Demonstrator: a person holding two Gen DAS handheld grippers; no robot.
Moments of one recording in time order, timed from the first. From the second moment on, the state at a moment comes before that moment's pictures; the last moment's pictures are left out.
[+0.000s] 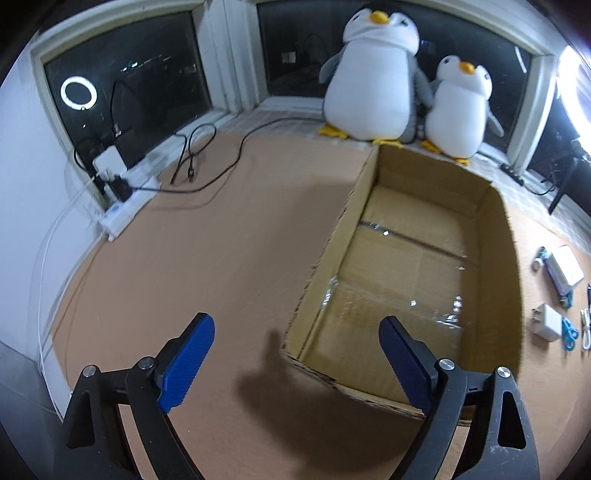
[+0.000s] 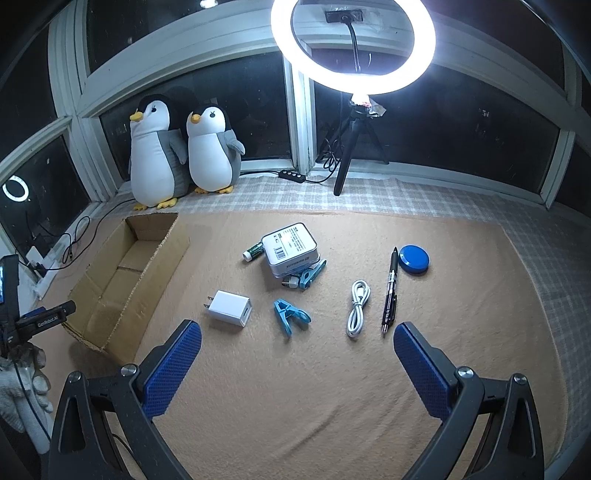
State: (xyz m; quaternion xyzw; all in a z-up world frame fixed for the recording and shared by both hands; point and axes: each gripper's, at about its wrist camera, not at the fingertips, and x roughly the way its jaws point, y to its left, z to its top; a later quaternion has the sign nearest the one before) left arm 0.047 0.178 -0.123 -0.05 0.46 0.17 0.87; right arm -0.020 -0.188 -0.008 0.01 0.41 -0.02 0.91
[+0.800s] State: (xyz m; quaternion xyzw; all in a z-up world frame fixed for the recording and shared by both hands) left arm 0.065 0.186 -0.161 -0.07 0.50 0.16 0.85; right arm 0.062 -0.145 -0.059 -0.05 0.47 0.17 0.86
